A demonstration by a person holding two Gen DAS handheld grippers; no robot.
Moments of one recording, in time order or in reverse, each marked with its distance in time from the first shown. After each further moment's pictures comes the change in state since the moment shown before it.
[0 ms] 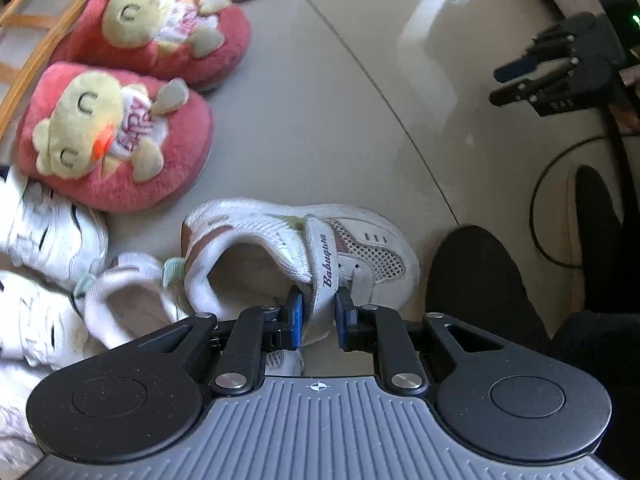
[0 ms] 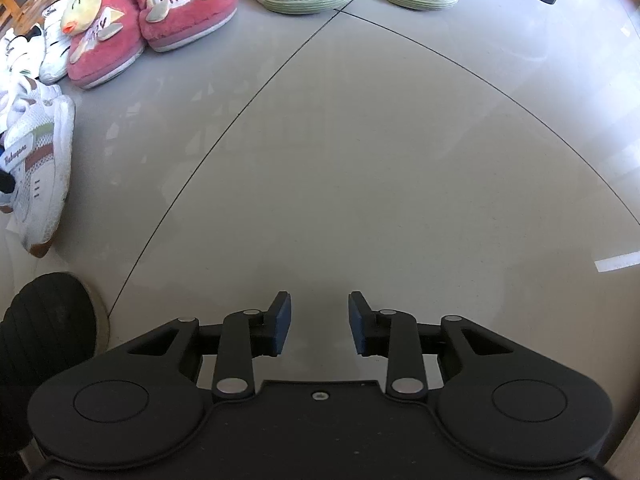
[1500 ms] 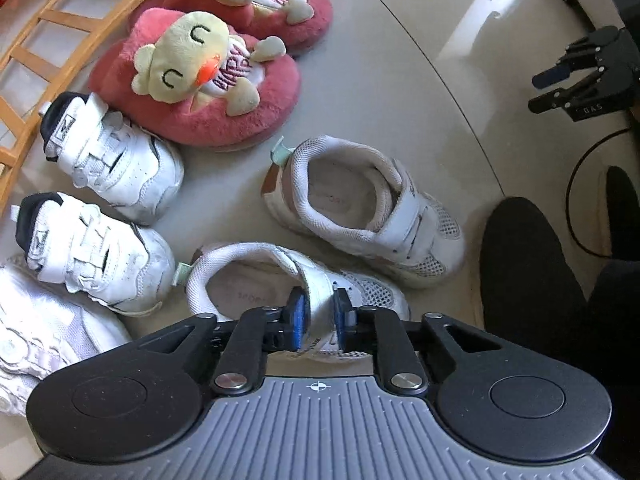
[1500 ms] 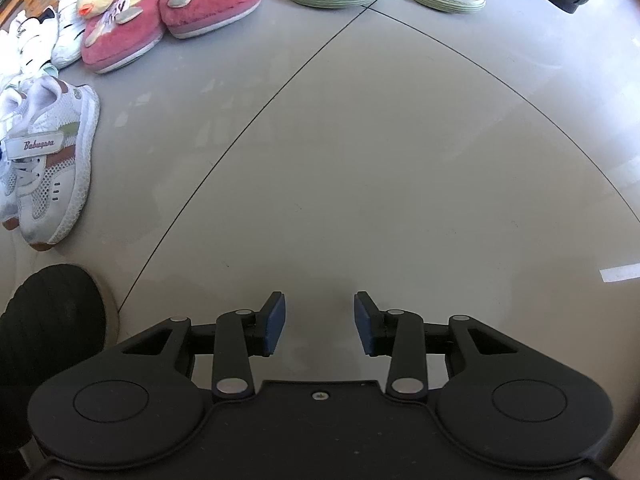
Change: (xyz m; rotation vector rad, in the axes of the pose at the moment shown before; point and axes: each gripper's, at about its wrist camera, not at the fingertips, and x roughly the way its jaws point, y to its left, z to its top) left arm -0.026 0.020 -0.059 -0.072 -0.015 0.087; right arm 0.005 0.014 0.001 -0.036 0.014 0.011
